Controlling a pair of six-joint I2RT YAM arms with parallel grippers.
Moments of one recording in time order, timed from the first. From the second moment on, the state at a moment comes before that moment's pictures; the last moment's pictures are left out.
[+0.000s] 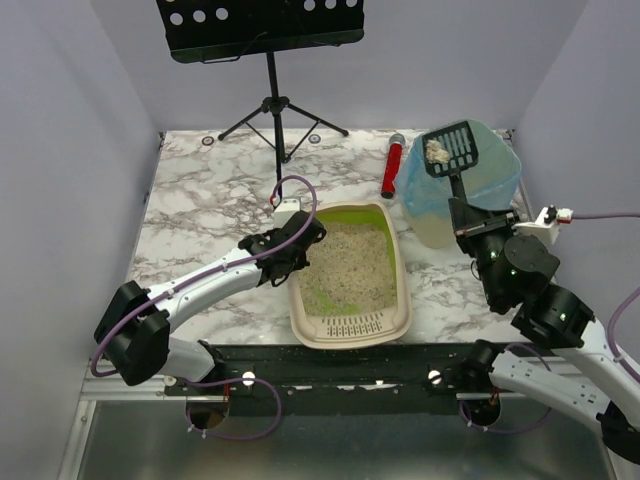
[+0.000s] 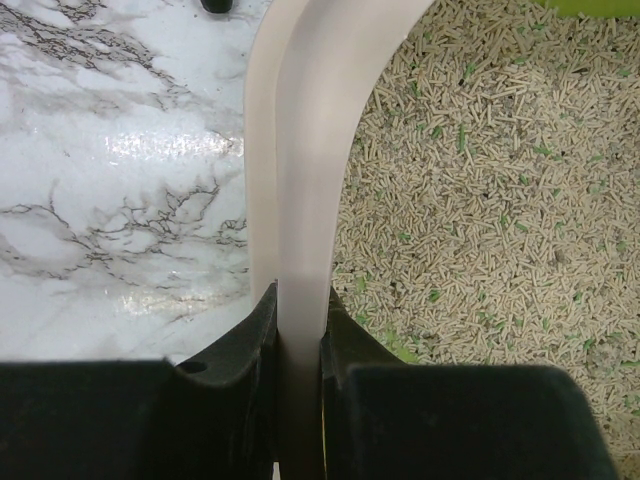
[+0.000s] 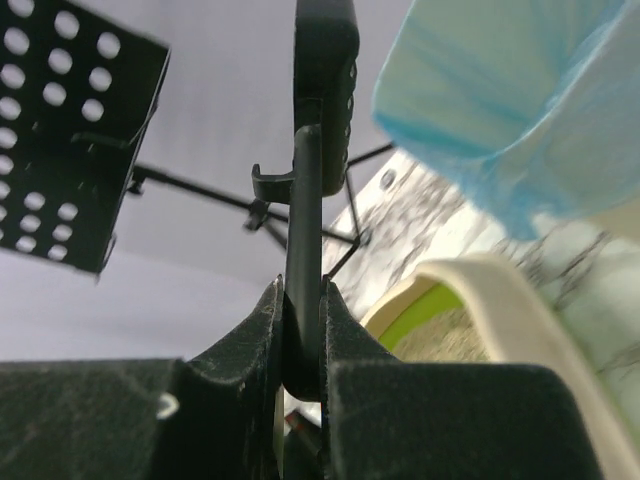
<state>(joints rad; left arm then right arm) -0.80 1.36 0.95 -0.54 -0.44 -0.74 0.86 0.65 0.96 -0.40 0.83 1.11</state>
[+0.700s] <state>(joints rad) -0.80 1.36 0.95 -0.54 -0.44 -0.73 0.83 1.03 1.08 -0.42 1.28 0.56</state>
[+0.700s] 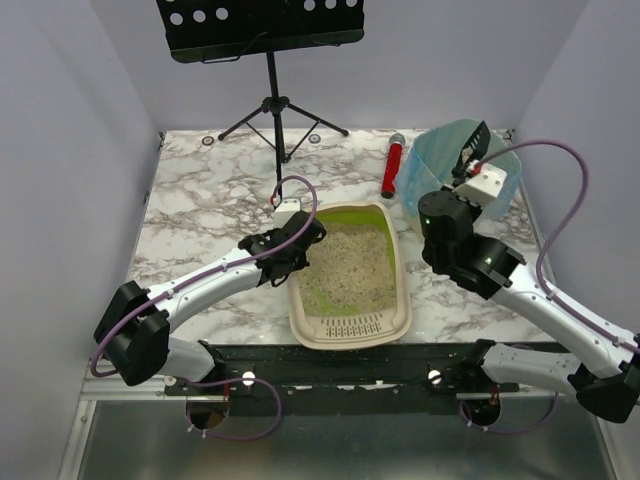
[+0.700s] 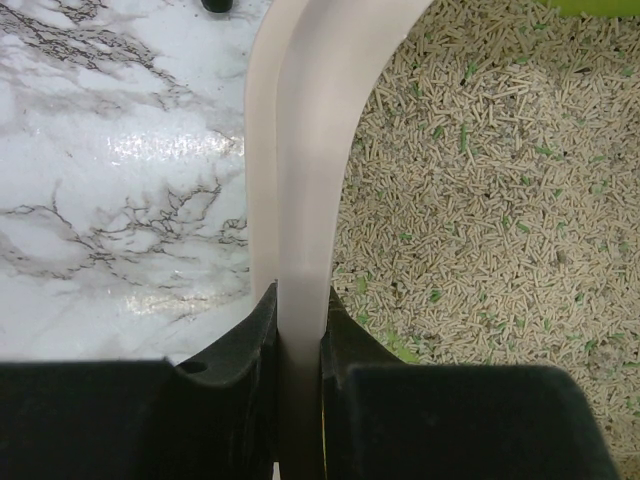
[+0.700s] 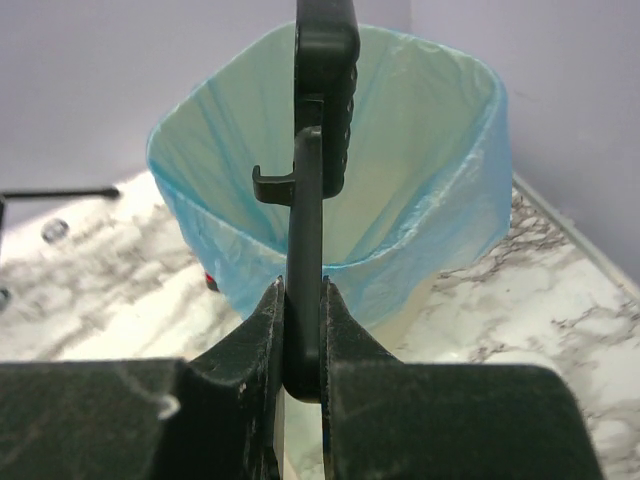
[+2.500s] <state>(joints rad) -0.80 1.49 1.05 -0.51 -0.39 -0.57 0.82 0.70 0.92 -0.40 0.64 0.64</state>
